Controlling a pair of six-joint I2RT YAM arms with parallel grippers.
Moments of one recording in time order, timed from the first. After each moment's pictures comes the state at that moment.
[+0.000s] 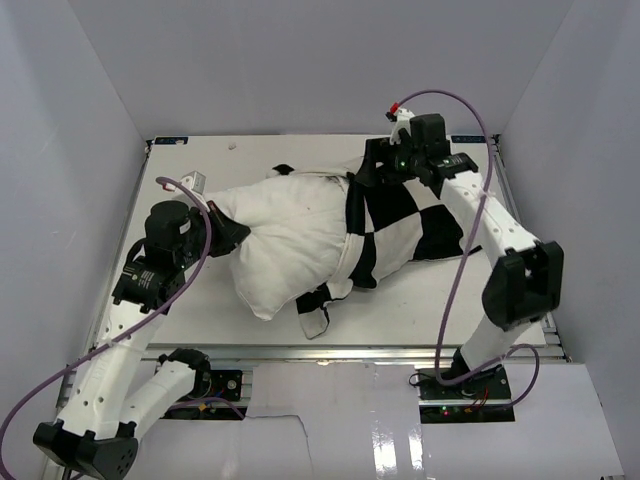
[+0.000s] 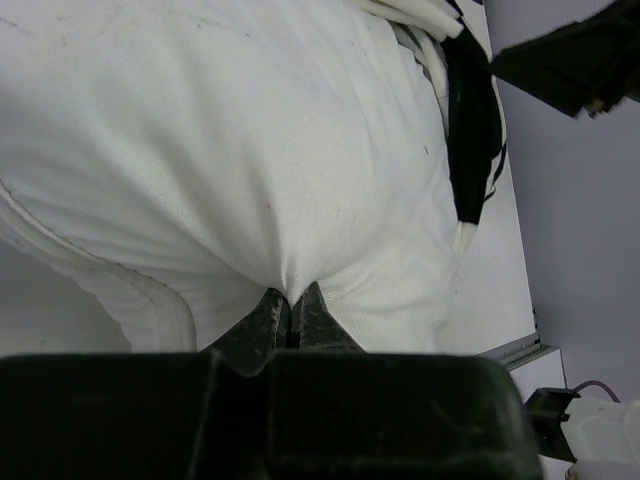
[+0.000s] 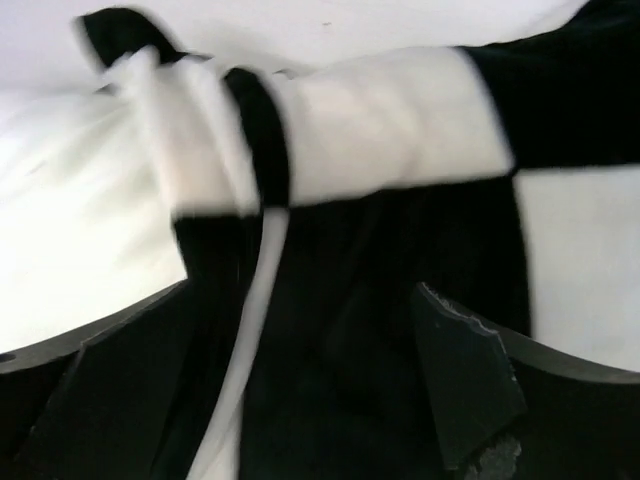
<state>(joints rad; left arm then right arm) -0.30 0.81 1.00 -0.59 0.17 -0.59 0.34 1.76 1.61 -0.47 -0.33 0.15</state>
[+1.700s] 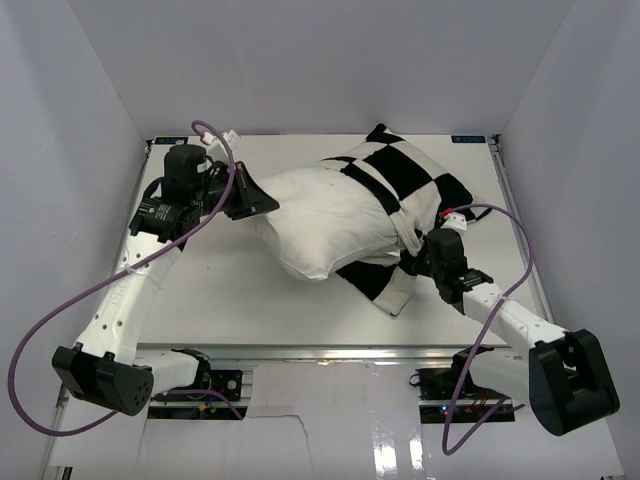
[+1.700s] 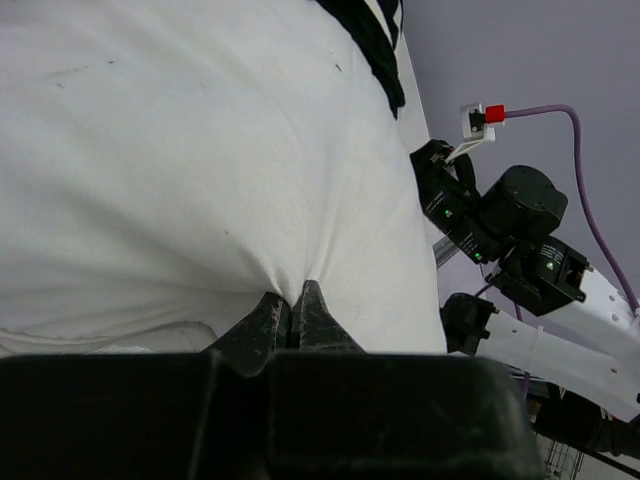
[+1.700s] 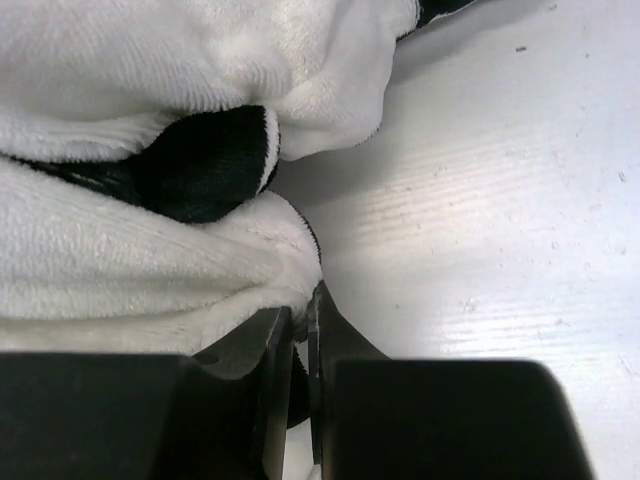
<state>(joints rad) -0.28 1.21 1.36 -0.64 0.52 -0.54 0.37 1.12 0.48 -0.03 0.26 0.50</state>
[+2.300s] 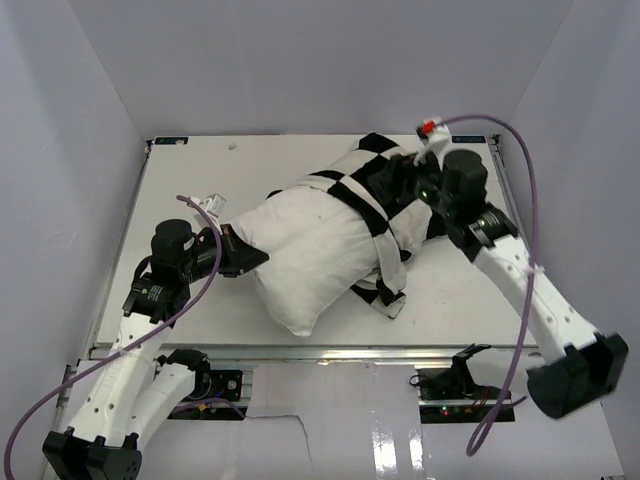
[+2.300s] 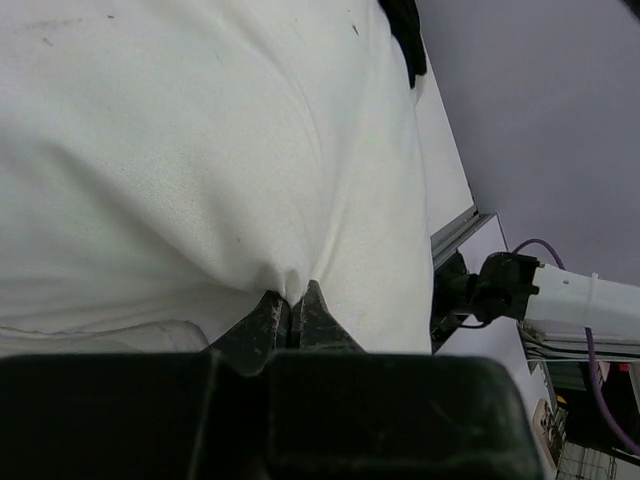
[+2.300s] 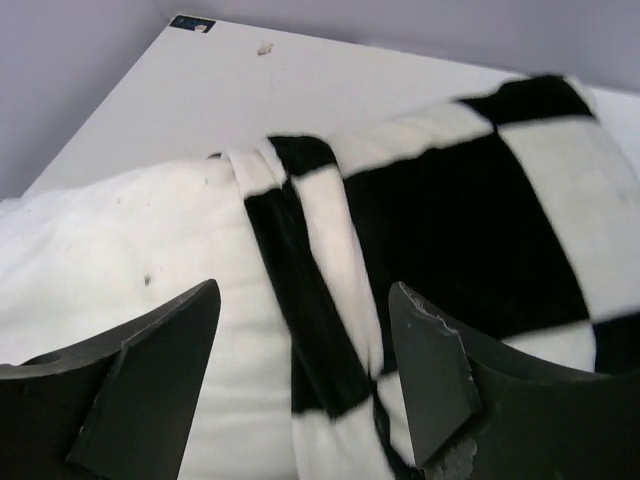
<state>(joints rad) -0.26 0.77 0.81 -0.45 0.57 -0.54 0.41 1.06 1.03 -0.16 -0.19 0.22</state>
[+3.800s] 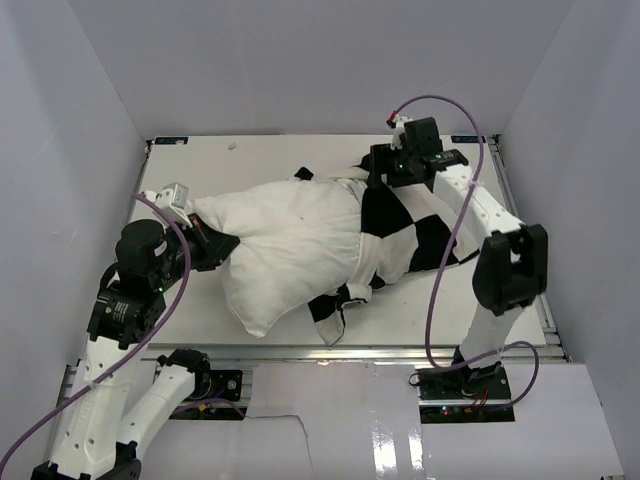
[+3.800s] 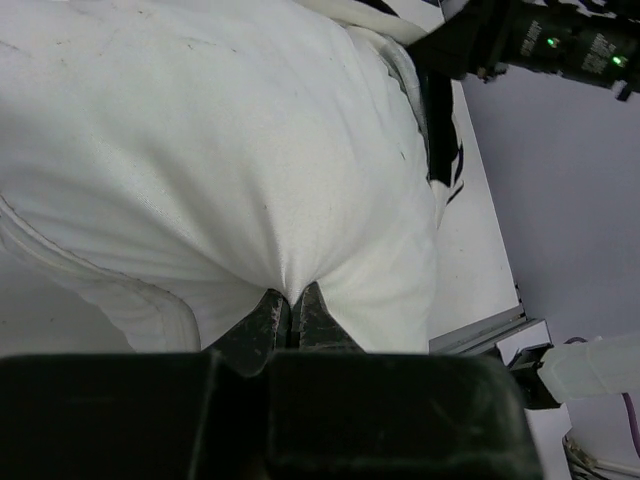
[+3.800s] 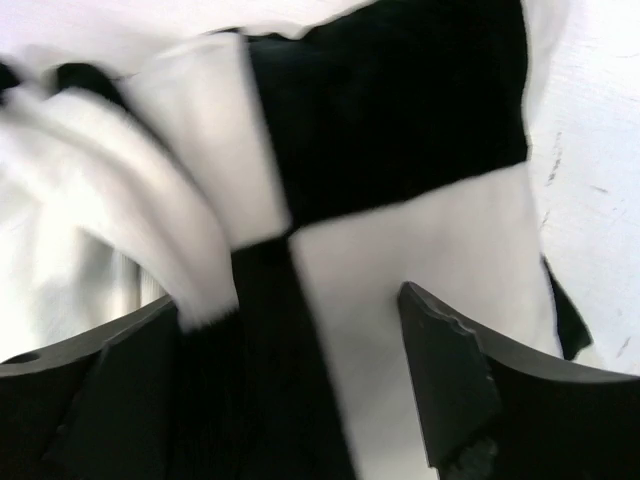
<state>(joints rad) -0.26 0.67 1.06 -0.71 0.24 -0.55 0.31 1.88 1.67 -0.54 -0.18 0.10</state>
